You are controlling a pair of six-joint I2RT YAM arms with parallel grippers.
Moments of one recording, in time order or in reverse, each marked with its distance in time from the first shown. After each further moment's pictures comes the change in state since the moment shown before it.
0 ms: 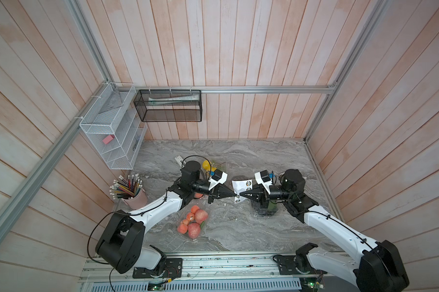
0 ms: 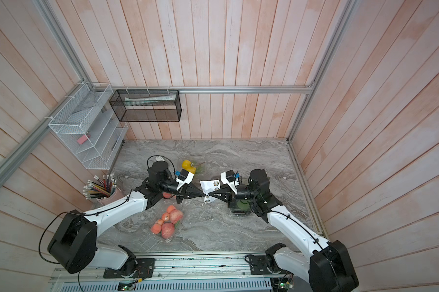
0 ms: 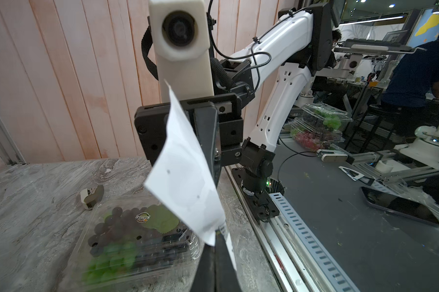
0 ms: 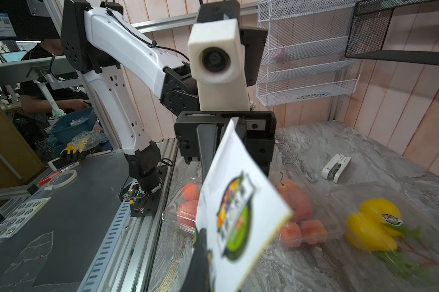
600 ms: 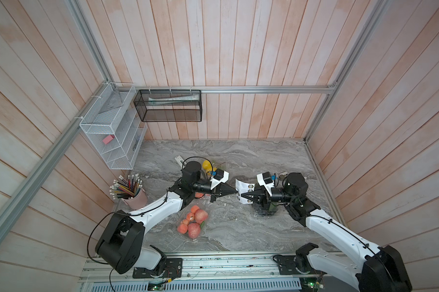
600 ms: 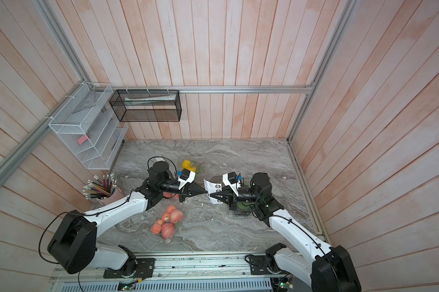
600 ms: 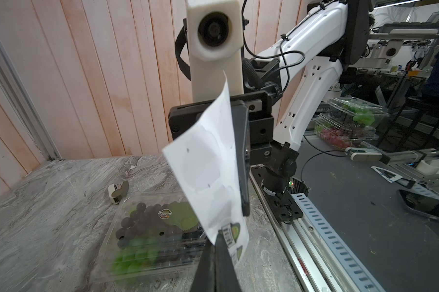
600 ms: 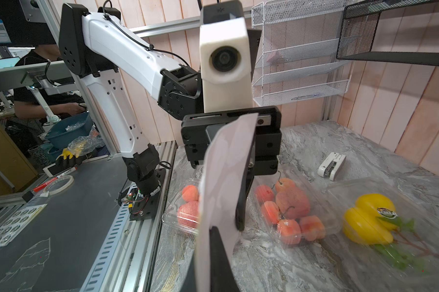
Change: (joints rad) left arm -0.011 -0.004 0.000 0.021 -0.110 0.018; right arm -0.002 -0.049 -0.050 0.042 0.030 0.046
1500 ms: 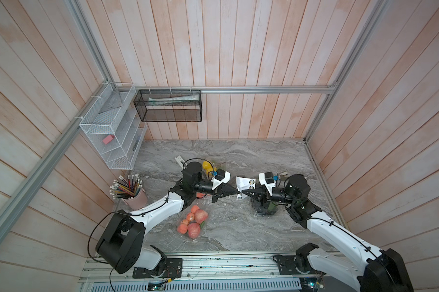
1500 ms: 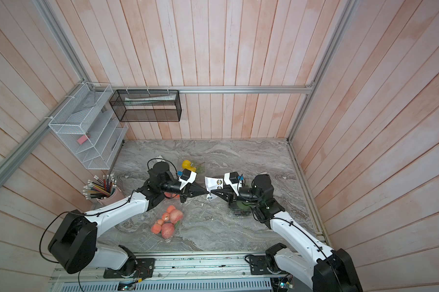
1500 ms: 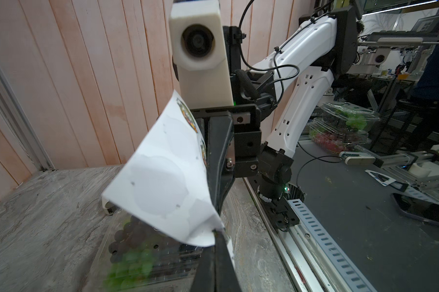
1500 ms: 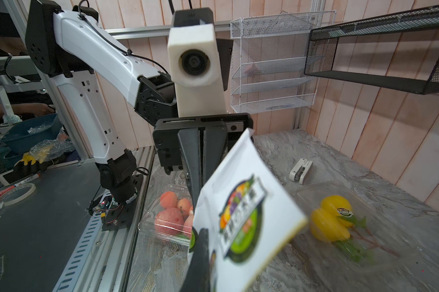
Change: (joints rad) left arm -0.026 0.003 0.000 0.055 0.002 -0.041; right arm 0.000 -0.042 -0.027 0.039 0.121 -0.027
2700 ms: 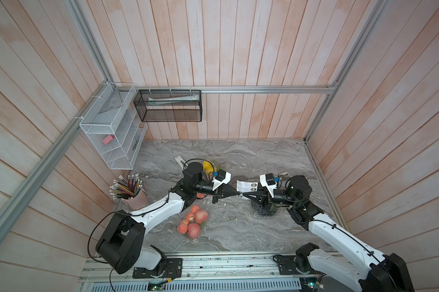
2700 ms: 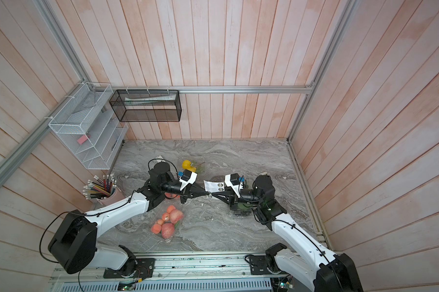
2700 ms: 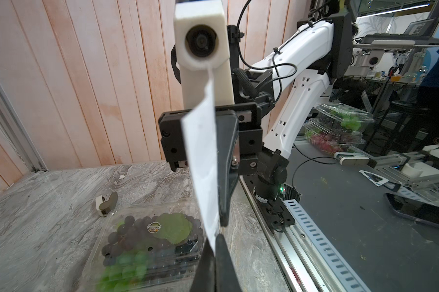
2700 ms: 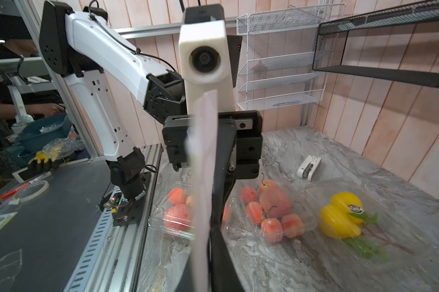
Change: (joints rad) left arm -0.008 0.000 0.000 -0.004 0.006 -0.009; right arm -0.002 -0.021 -0.004 -0.043 -0.048 0.011
